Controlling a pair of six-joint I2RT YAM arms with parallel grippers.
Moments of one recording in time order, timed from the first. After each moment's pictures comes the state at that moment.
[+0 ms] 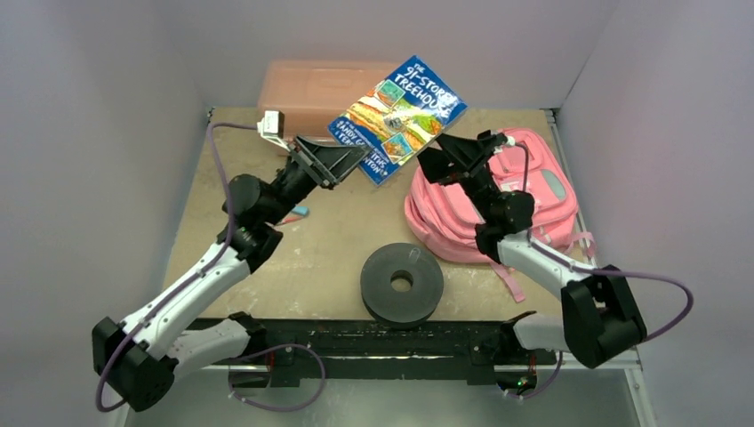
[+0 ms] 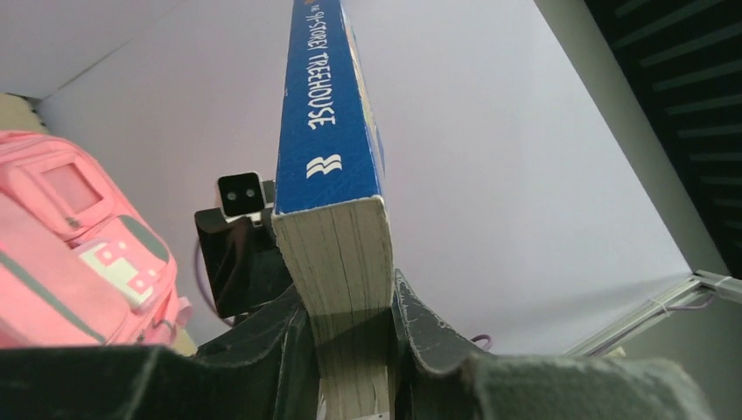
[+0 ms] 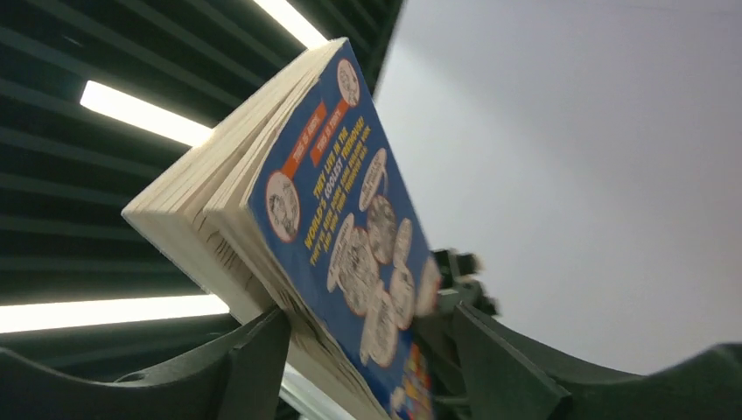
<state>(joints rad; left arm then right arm) -0.60 1.08 0.90 0.65 0.26 -1.27 0.42 1.34 0.68 1.41 -0.26 1.97</state>
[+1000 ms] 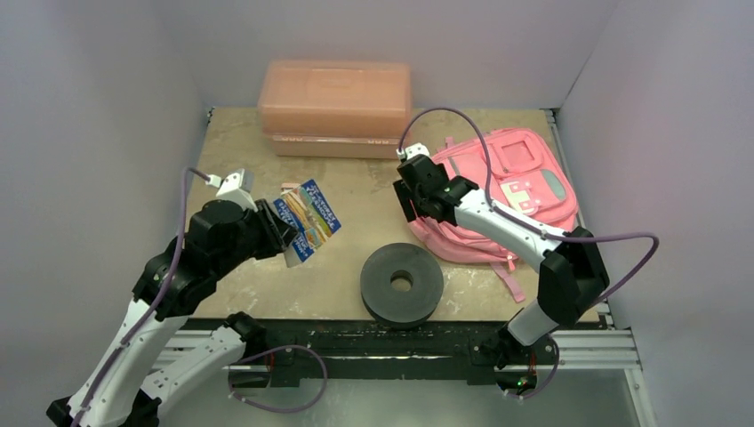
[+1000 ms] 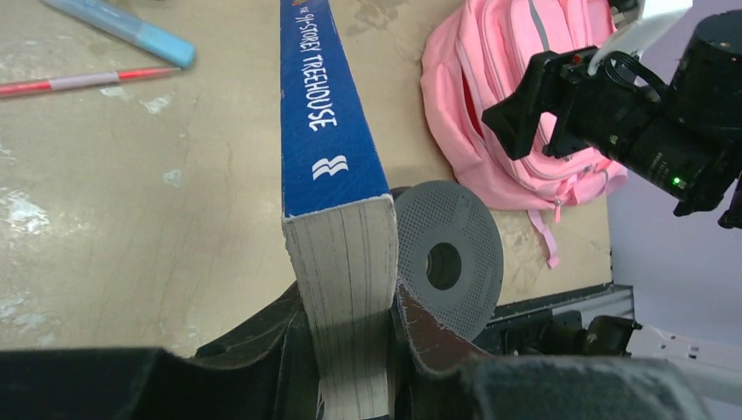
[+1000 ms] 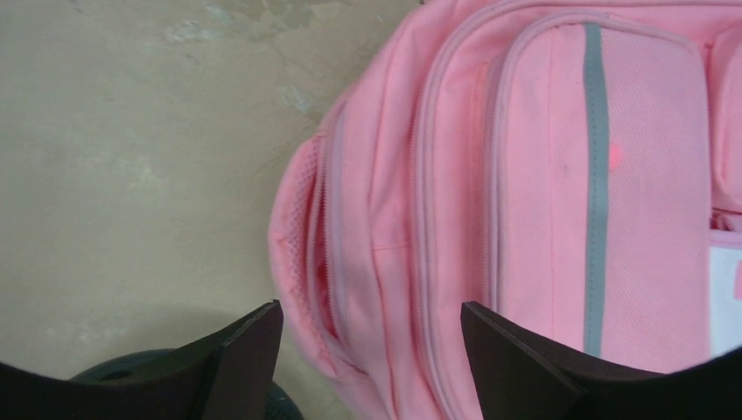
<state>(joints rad) -0.58 0.67 1.11 -0.96 -0.16 -0.74 0.70 1.55 1.23 -0.57 0.42 0.19</state>
